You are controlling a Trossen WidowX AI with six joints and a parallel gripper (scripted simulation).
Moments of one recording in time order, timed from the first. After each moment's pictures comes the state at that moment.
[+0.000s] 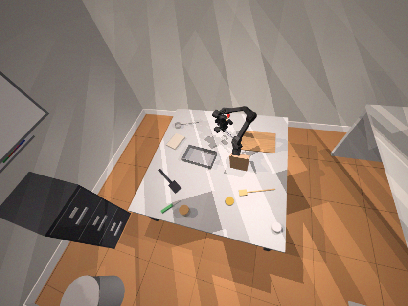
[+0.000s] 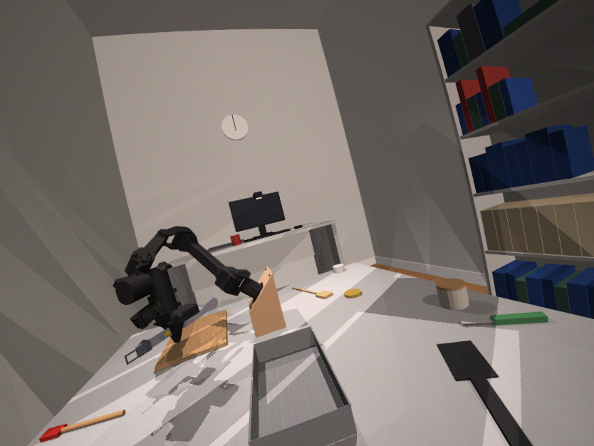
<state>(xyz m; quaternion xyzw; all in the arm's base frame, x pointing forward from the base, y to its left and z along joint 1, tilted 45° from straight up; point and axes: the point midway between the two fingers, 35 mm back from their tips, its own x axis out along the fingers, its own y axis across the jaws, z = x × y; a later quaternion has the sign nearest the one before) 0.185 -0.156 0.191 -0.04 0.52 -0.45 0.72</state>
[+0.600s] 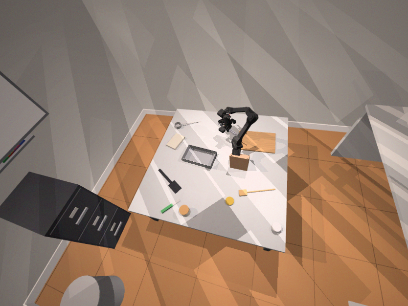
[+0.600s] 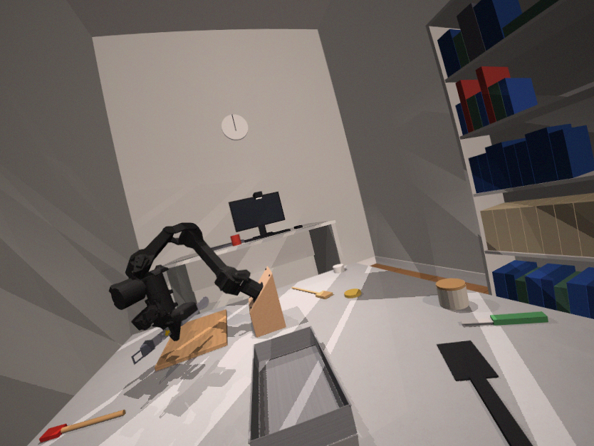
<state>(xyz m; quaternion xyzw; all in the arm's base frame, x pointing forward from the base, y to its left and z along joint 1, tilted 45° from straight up) 0.148 -0.176 0.197 -0.08 0.58 -0.41 0.70</state>
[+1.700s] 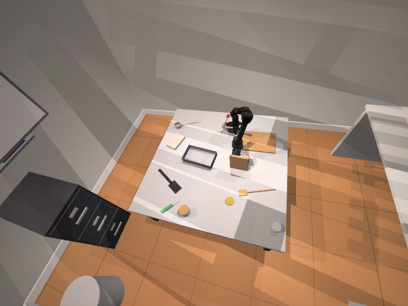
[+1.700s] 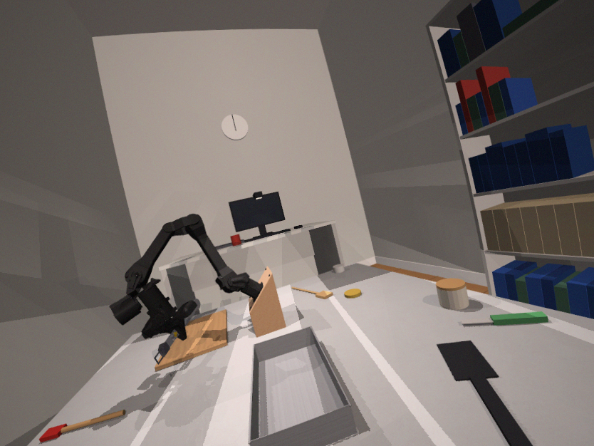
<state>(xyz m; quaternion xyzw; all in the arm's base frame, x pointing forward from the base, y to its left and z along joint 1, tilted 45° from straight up) 0.075 -0.213 0.182 -0.08 0.67 -0.27 0.68</state>
